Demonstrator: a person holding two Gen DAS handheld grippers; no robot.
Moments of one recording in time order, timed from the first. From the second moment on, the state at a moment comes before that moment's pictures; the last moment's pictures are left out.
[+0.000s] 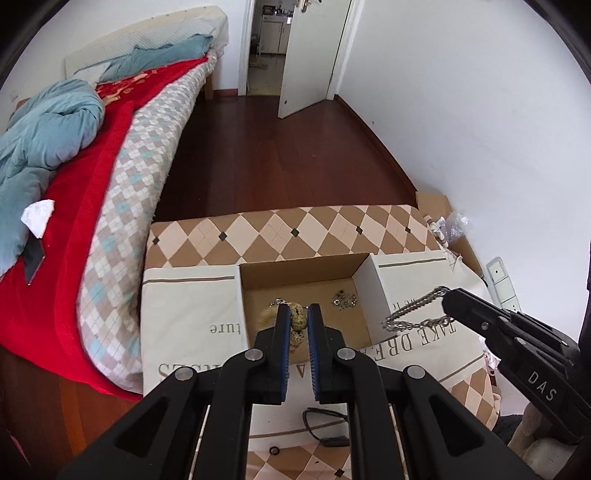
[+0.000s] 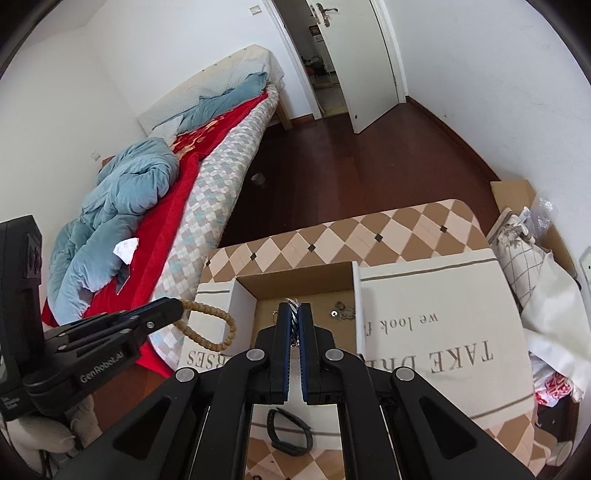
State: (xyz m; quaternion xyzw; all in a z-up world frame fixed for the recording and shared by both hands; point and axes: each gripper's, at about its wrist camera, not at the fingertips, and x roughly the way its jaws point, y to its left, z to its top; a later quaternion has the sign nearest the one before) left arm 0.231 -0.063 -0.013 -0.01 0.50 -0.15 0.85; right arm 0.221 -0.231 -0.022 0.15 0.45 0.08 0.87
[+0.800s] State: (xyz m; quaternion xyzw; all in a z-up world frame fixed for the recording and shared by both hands) left arm 0.254 -0.042 -0.054 0.01 0.51 -0.06 0.86; right arm 0.256 -0.226 -0.091 0.06 0.56 0.01 0.83
